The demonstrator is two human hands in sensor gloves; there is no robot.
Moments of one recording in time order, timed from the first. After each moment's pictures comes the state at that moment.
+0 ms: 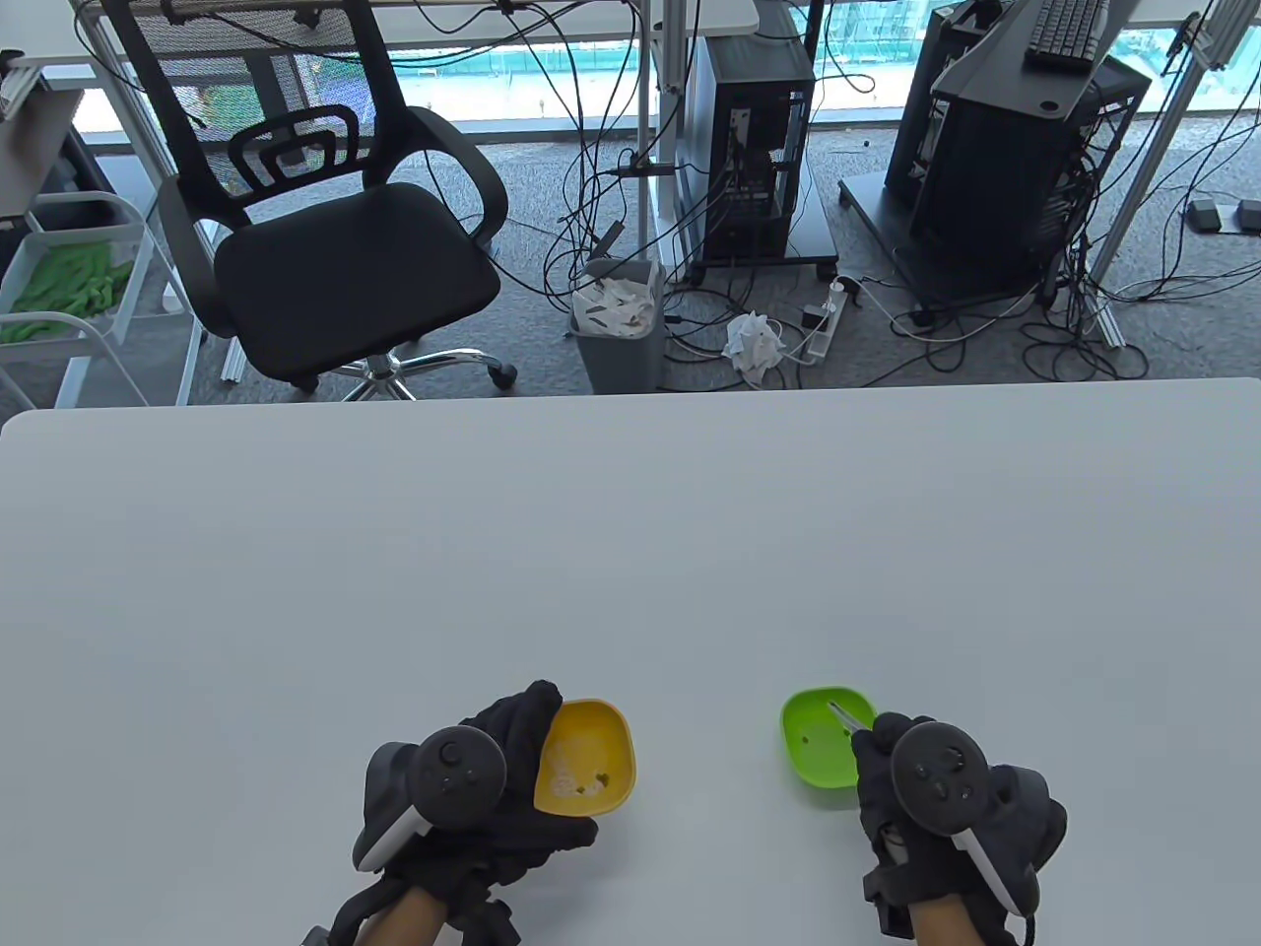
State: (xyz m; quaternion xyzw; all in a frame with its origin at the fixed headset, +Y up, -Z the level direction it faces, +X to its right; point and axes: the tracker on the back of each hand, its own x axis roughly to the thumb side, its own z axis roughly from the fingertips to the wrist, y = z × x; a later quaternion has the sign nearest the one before) left_hand -0.174 -0.721 -0.237 -0.11 -0.17 0.29 0.94; right_hand 0.203 -0.672 -0.213 -0.11 -0.08 0.98 0.17
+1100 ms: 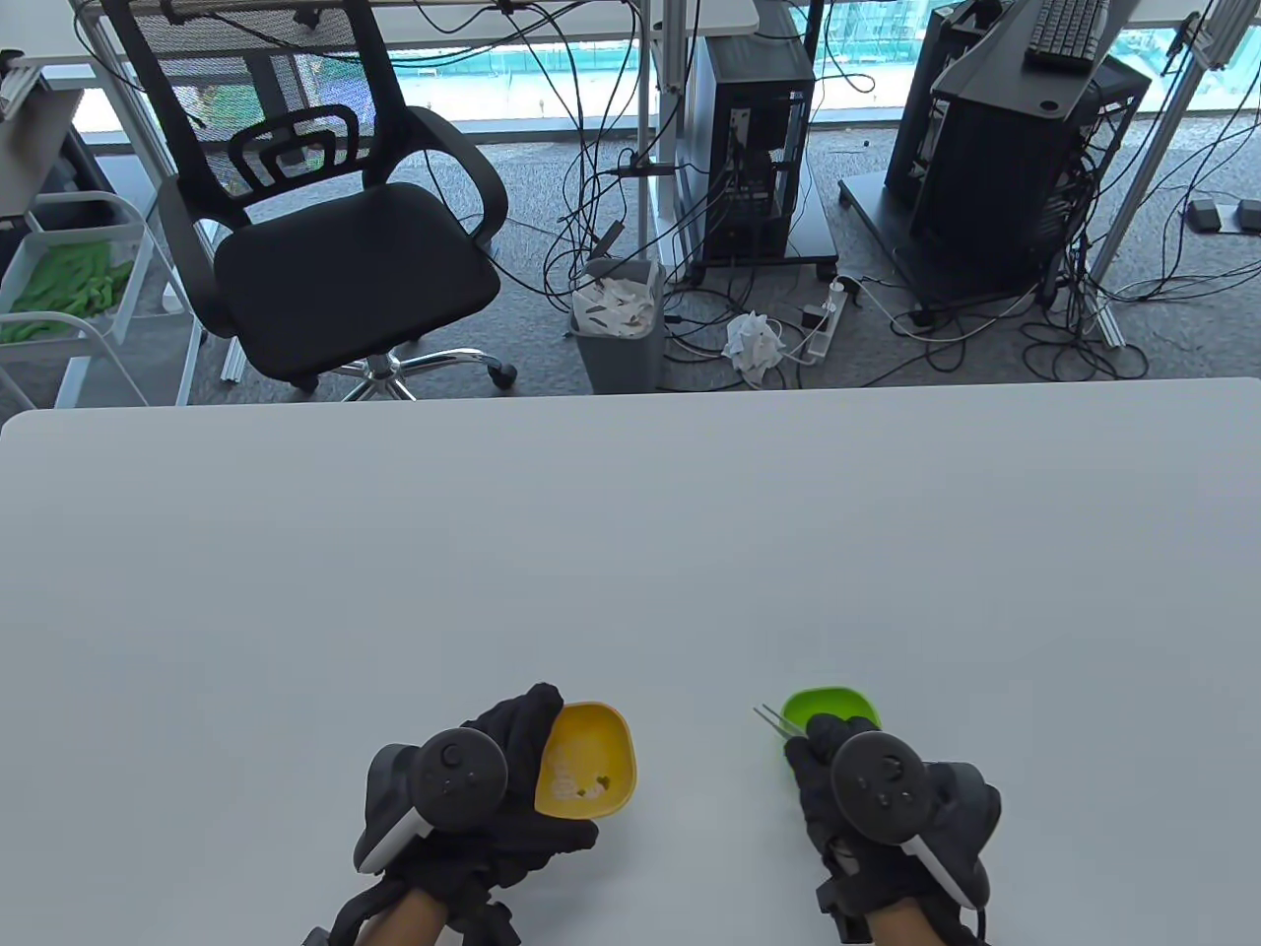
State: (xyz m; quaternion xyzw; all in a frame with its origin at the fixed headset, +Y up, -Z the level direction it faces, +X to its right) left_hand -0.173 -0.721 -0.236 -0.11 -0.17 0.29 0.94; right_hand 0.133 -0.654 -0.212 0.05 -0.08 0.98 0.19
